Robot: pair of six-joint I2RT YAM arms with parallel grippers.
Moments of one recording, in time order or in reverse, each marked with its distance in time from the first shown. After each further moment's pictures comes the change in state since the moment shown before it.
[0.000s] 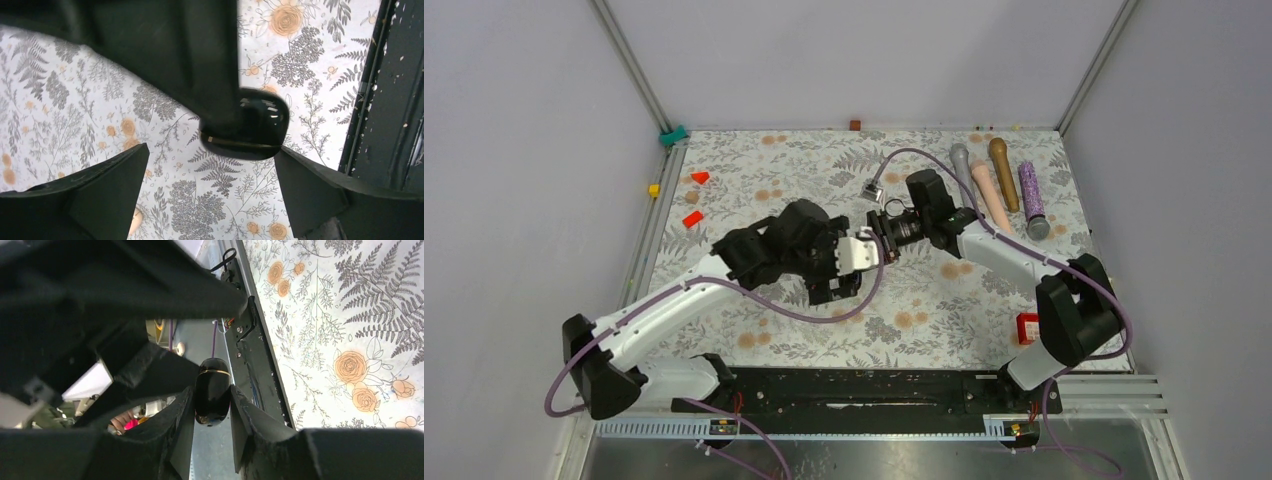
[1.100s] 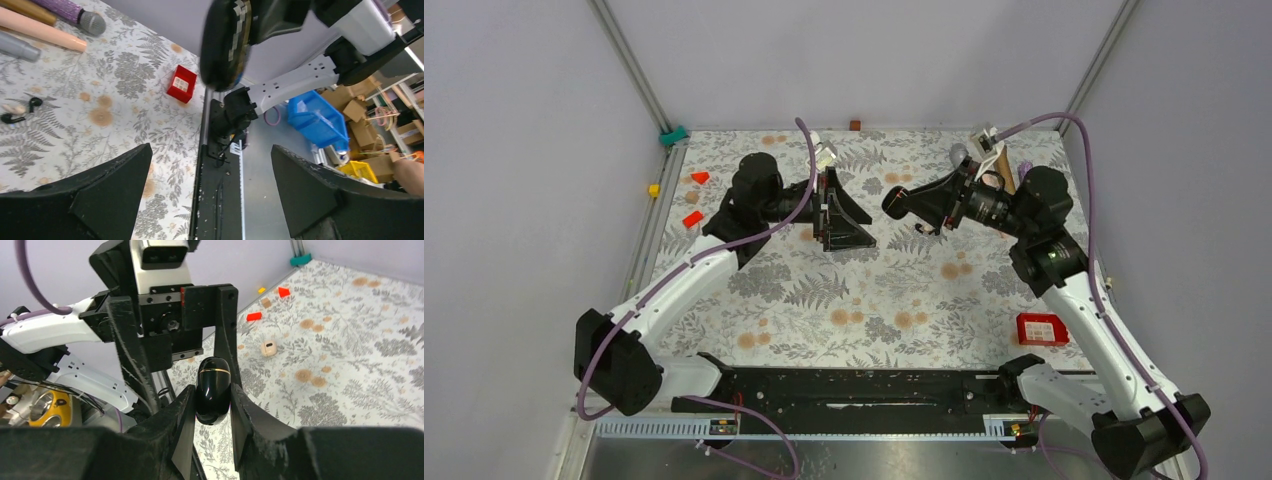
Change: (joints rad) left arm 0.363 0.042 -0.058 0.829 0.828 -1.066; right arm -0.189 -0.608 0.012 0.090 0.420 -0.095
